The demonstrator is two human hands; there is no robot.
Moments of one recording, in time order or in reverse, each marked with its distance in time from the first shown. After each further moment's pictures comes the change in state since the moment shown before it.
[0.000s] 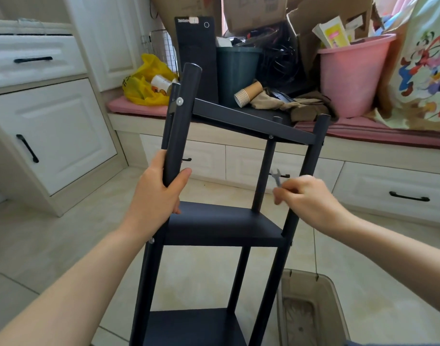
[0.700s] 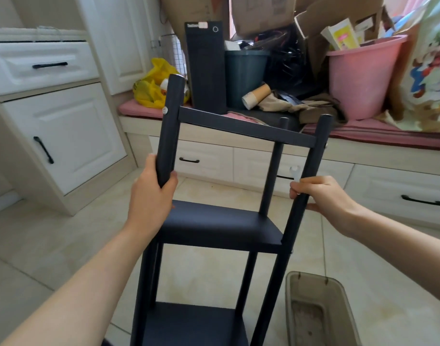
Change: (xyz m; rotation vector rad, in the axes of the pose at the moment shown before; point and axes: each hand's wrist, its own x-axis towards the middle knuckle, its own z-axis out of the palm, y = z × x) left_hand 0.004 -0.022 -0.011 0.117 0.195 -0.077; right_hand 0.010 0.007 -0.007 0.467 -0.019 0.218
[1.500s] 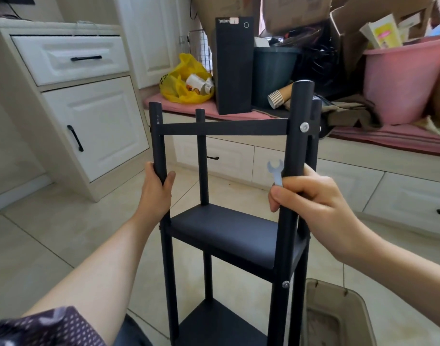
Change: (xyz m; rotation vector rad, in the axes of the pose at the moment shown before) left_hand 0.027 -0.070 -0.017 0.046 0.000 -0.280; right_hand -0.053 -0.054 0.062 0.025 -0.228 -0.563
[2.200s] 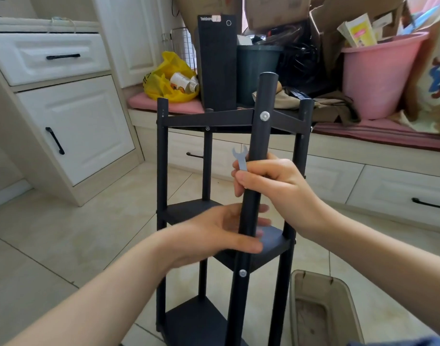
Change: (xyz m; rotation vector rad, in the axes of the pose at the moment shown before) left_hand -0.105 0.087 0.019 -0.351 -1.186 -0.116; right_hand 0.020 -0.010 0.012 0.050 -0.047 0.010
